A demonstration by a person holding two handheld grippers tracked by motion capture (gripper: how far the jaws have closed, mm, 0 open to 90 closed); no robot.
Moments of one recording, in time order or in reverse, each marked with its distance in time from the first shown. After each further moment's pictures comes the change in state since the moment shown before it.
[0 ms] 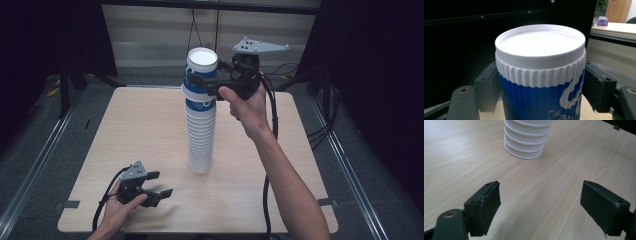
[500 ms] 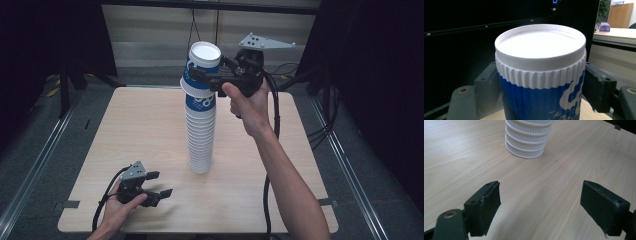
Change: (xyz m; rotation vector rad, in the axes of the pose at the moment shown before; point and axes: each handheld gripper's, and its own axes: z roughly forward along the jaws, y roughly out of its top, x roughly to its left) left arm 0.001 -0.001 0.000 0.001 0.003 -0.003; right arm 0.000 0.007 -0.006 -0.055 0.017 0.020
